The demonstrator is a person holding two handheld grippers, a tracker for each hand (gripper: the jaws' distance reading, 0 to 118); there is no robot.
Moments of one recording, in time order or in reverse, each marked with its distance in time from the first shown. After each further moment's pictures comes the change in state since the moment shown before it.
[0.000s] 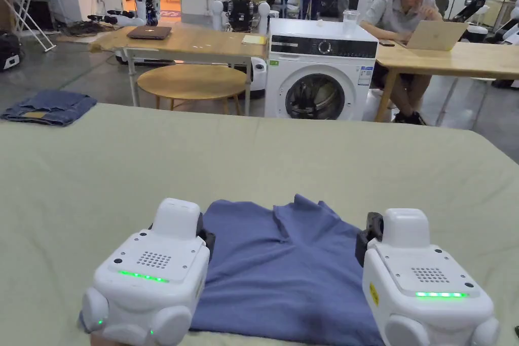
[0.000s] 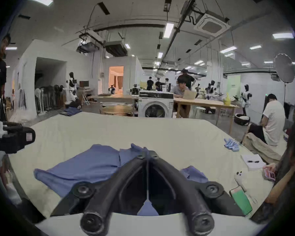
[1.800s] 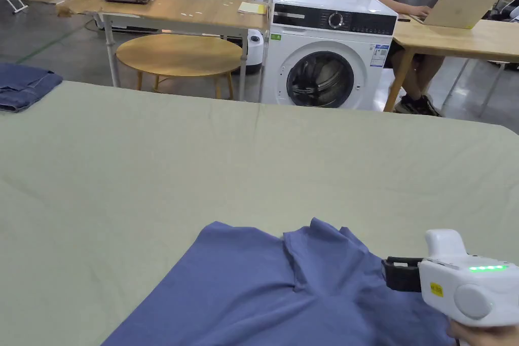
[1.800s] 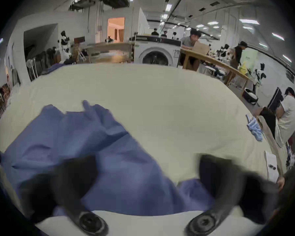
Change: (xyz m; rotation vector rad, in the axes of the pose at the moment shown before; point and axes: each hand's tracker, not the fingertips) left arm -0.137 -0.112 -0.050 -0.490 0.040 0.156; right arm 0.088 -0.060 -0.309 -0.550 0.019 0.093
